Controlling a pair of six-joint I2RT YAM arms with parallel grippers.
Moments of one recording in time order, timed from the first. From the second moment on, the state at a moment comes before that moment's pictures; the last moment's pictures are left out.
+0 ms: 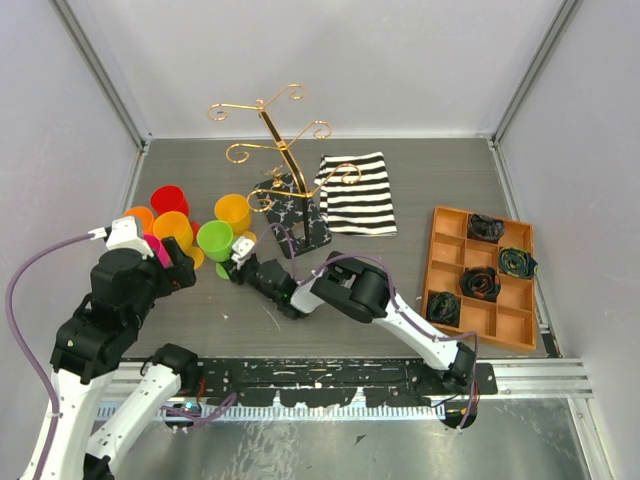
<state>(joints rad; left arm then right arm) -0.36 0.51 1.00 -1.00 -0.38 -0.42 1.10 2.54 1.39 1.24 0.15 -0.01</state>
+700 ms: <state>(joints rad) -0.33 0.53 1.00 -0.99 -0.36 -0.41 1.11 2.46 1.23 1.31 0.13 -0.06</state>
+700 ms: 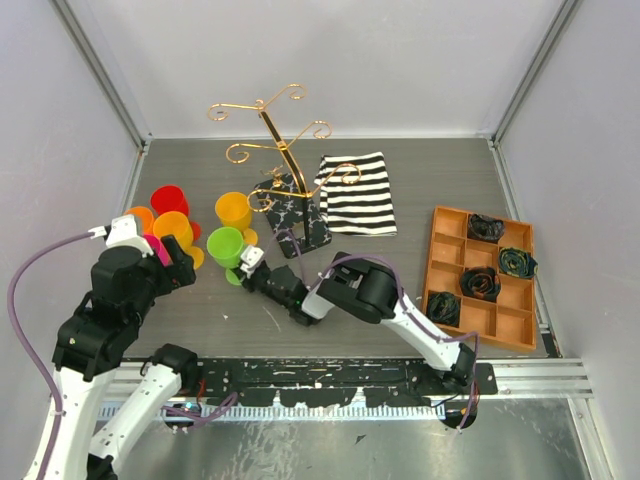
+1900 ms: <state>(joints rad) -0.32 0.39 1.09 -1.07 -0.16 -0.47 1.52 1.45 0.51 0.72 0.49 0.10</state>
